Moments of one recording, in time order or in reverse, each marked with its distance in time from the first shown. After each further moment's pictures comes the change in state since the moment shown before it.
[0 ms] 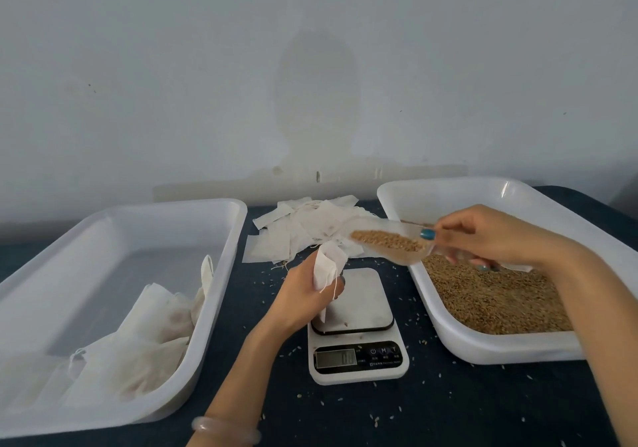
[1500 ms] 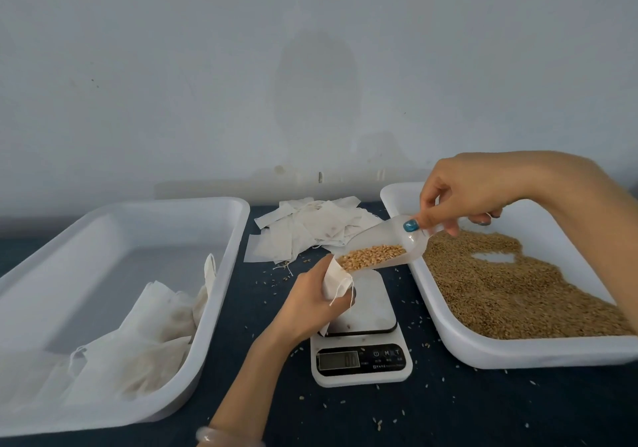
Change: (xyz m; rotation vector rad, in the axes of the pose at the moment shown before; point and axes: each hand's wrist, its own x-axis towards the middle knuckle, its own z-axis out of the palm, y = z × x) left_hand -0.005 -0.004 0.008 0.049 -0.015 0.008; right_hand 0.013 -0.100 -0.027 -0.610 -0.178 0.049
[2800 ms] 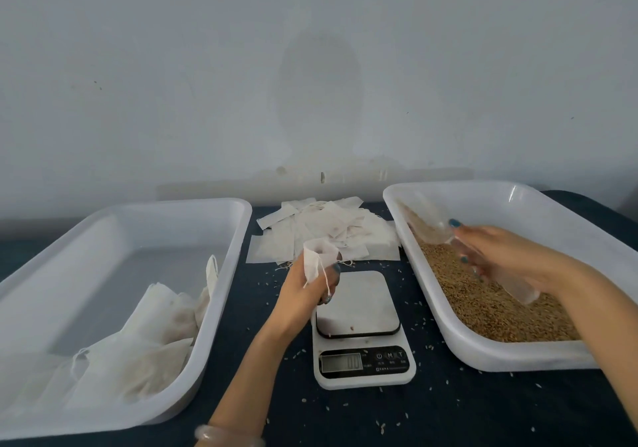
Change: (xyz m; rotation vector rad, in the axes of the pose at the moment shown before) left_hand -0.002 0.017 -0.012 -0.376 0.042 0.059; right_hand 0.021 0.089 0.103 0.908 0.208 0.212
